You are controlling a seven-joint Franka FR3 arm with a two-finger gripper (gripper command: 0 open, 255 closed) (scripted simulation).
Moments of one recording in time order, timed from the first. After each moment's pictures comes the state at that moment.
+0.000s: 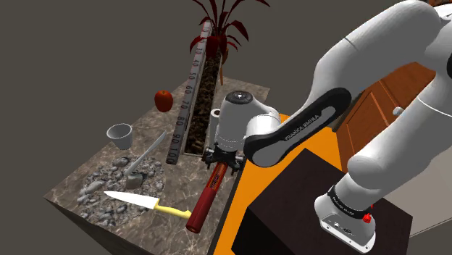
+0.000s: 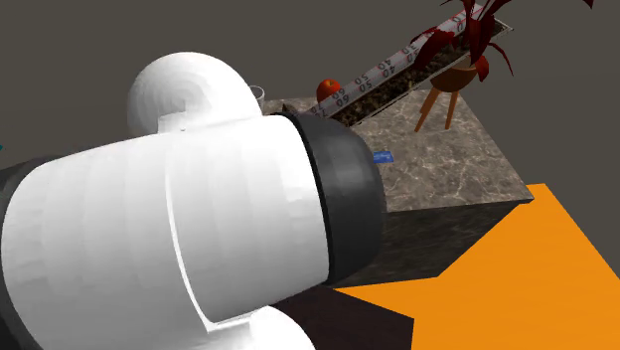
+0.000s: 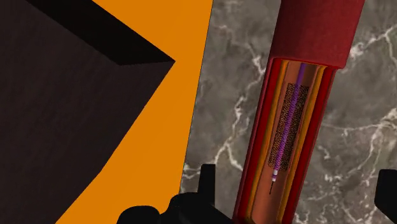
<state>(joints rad) -0.39 0.03 1.01 -2.52 -0.06 2.61 1.61</state>
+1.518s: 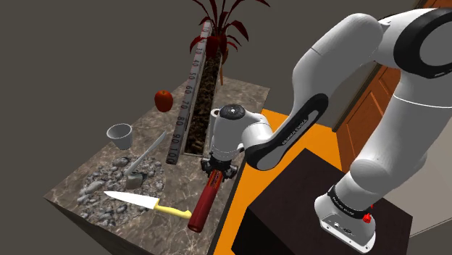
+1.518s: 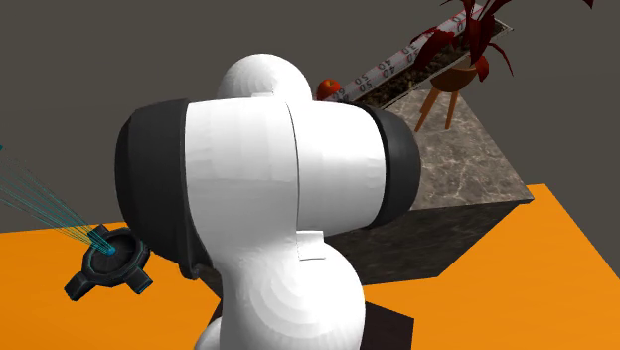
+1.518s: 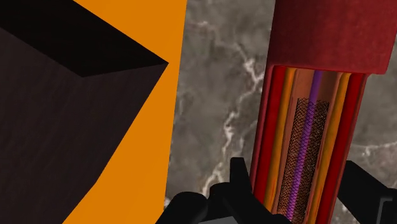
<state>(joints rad) -0.27 0.25 0.84 -2.48 -0.45 2.68 1.94</state>
